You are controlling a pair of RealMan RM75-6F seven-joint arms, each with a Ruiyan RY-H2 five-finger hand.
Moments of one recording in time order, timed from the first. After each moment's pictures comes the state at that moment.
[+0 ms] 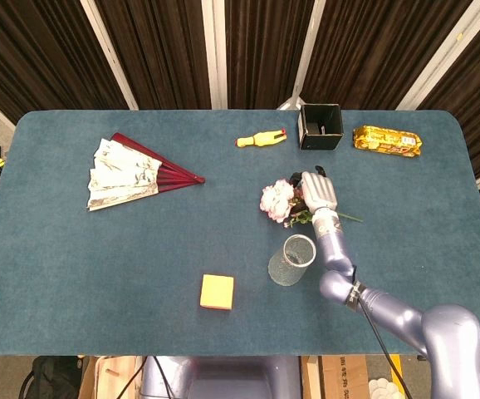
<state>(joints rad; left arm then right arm) 0.06 -1.08 -0.13 -1.72 1.32 1.64 0.19 0.96 -1.74 0.38 -0.99 -0.62 0.77 -0.21</state>
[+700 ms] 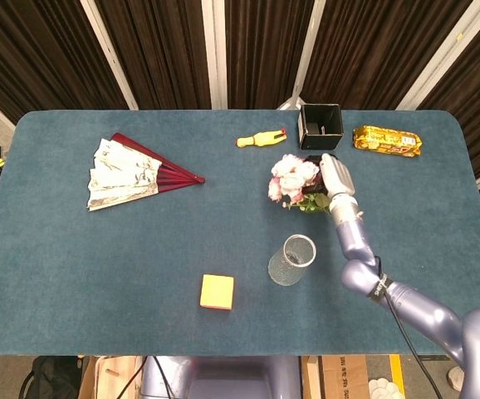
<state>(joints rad) 0.06 -1.08 -0.13 -1.72 1.31 1.62 0.20 0.89 -1.60 0.51 -1.10 -0.68 0.71 0.04</state>
